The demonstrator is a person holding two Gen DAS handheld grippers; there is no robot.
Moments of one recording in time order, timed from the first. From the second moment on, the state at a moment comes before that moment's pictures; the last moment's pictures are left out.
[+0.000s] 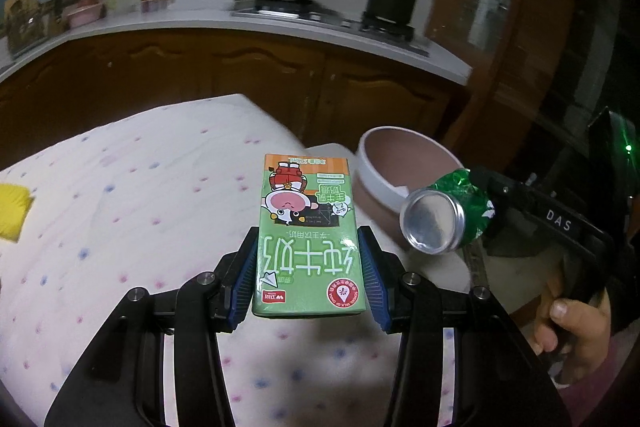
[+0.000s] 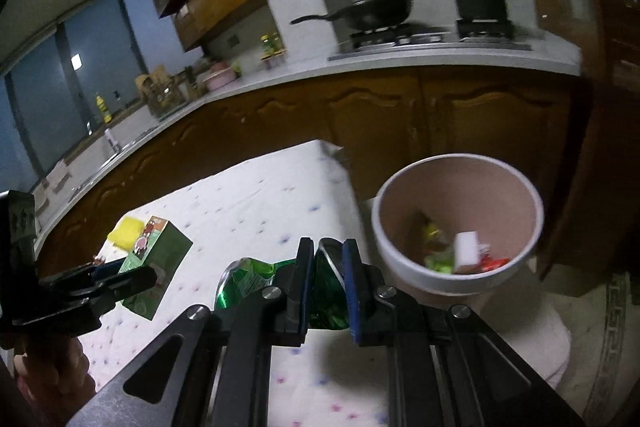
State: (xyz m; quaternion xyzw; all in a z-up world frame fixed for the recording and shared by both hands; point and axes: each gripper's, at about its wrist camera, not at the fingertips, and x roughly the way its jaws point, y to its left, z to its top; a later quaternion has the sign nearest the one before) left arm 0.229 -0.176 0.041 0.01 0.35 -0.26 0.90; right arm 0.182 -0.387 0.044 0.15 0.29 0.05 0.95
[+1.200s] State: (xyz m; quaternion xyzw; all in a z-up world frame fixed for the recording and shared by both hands) left arm 0.284 -0.316 0.047 0.04 0.36 -0.33 0.87; right arm 0.204 -0.506 0.038 0.19 0.27 -0.05 0.94
